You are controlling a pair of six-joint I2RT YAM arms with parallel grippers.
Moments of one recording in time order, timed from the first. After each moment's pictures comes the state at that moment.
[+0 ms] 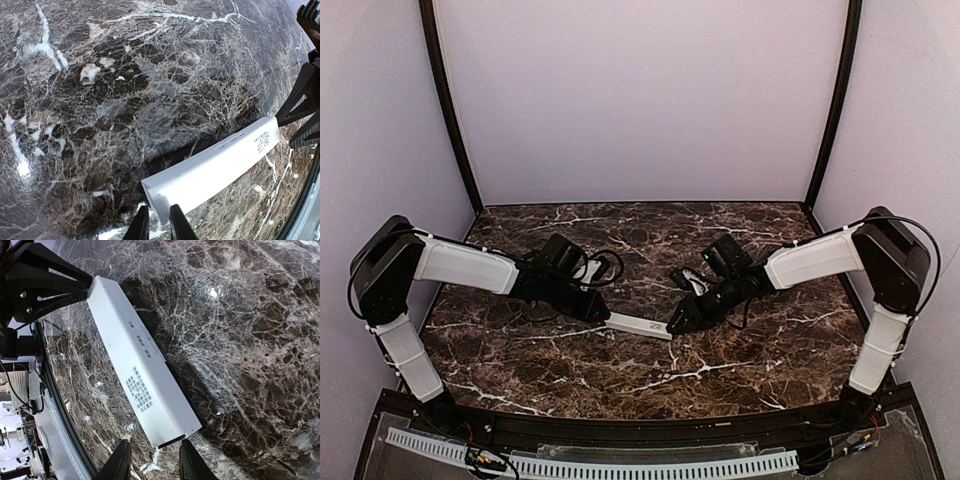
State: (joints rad) left arm -0.71 1.74 0.93 -0.16 0.29 -0.32; right arm 0.73 1.80 0.97 -0.18 -0.63 0.40
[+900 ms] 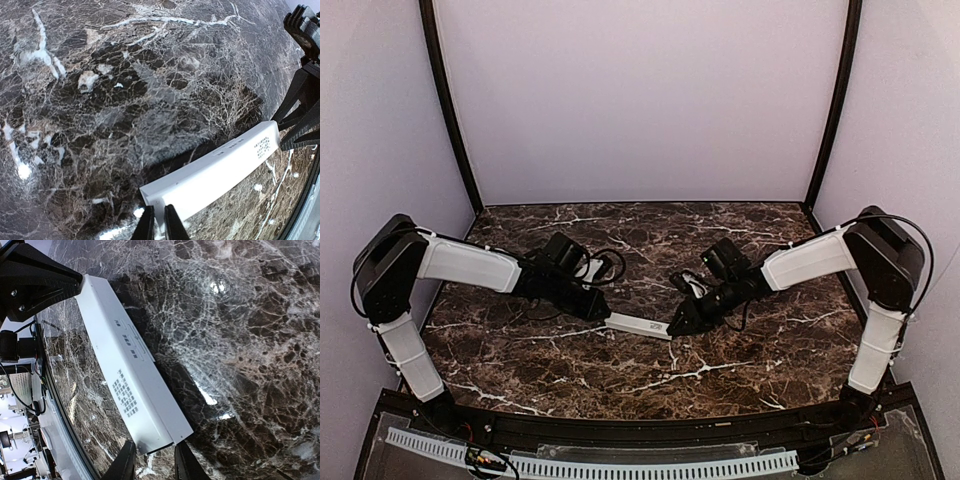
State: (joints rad) left arm -0.71 1.75 0.95 -0.16 0.29 -0.31; right arm 0.72 1.84 0.97 -0.16 -0.65 0.42
